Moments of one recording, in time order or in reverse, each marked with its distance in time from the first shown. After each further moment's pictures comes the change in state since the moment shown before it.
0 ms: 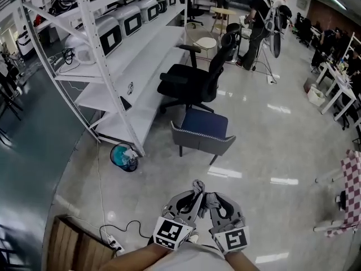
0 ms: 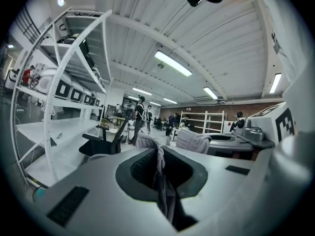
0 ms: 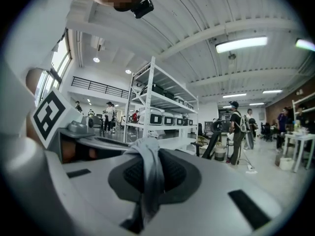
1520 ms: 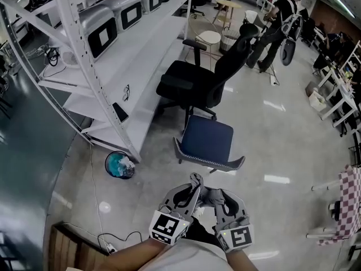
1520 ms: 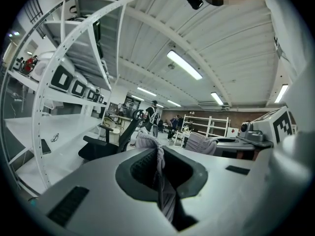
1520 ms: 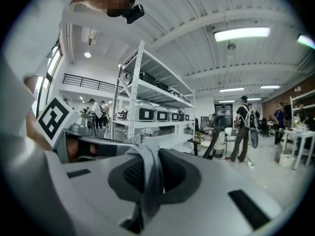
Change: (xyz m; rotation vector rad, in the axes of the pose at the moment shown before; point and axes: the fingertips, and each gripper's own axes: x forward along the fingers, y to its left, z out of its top) left arm 0.106 0.179 0.037 -0.085 -0.008 -0.011; right arm 0.187 -0.065 0.011 0.026 0.047 -0.046
